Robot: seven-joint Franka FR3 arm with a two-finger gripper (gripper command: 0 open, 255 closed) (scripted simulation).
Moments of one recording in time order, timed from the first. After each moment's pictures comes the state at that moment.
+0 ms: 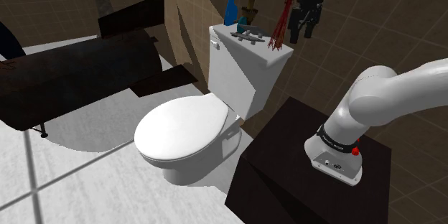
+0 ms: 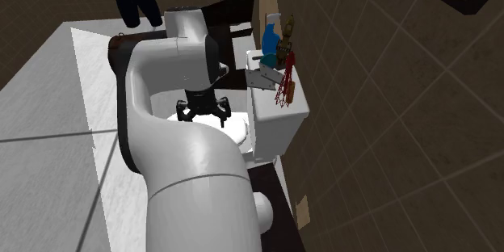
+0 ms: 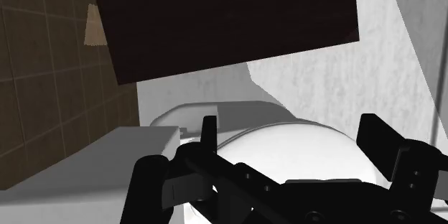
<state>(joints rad) -0.01 -0.78 -0.03 -2.40 0.02 1.44 0.14</state>
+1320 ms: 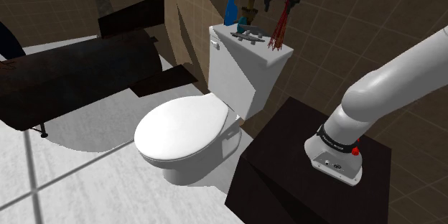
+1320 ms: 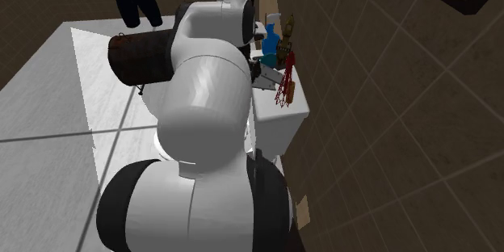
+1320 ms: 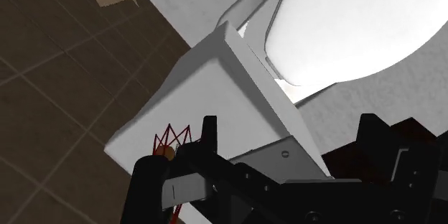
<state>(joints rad) -0.23 -0.35 -0.08 -2.08 -0.06 1.77 0.53</state>
